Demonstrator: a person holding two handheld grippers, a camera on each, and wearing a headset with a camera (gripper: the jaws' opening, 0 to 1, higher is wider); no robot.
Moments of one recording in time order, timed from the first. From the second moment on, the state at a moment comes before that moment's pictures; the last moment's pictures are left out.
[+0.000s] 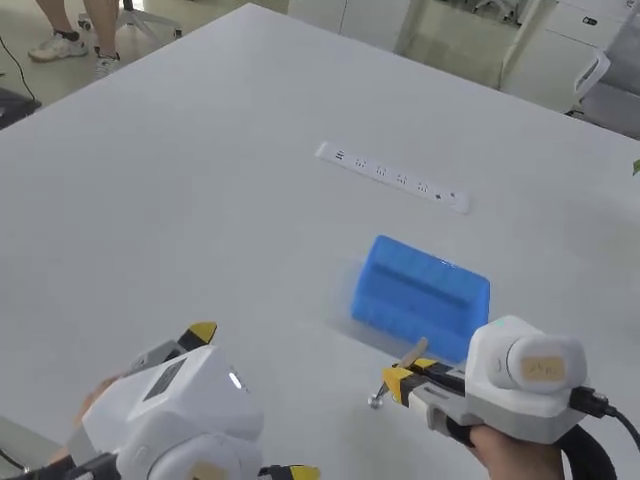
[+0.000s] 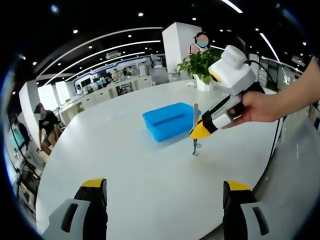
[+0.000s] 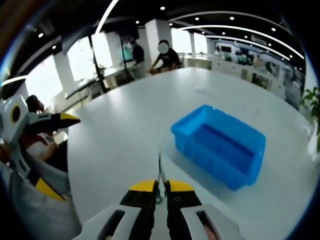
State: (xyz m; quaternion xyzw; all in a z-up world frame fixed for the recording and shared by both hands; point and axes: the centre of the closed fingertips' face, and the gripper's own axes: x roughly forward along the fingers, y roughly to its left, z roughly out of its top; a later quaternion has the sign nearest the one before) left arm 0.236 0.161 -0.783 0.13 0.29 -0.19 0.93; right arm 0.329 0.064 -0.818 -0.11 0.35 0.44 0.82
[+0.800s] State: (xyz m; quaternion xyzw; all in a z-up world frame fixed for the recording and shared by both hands) left arm 0.237 0.162 -0.784 0.13 0.29 -0.19 0.93; right arm 0.323 0.063 -0.818 -0.11 0.35 0.44 0.82
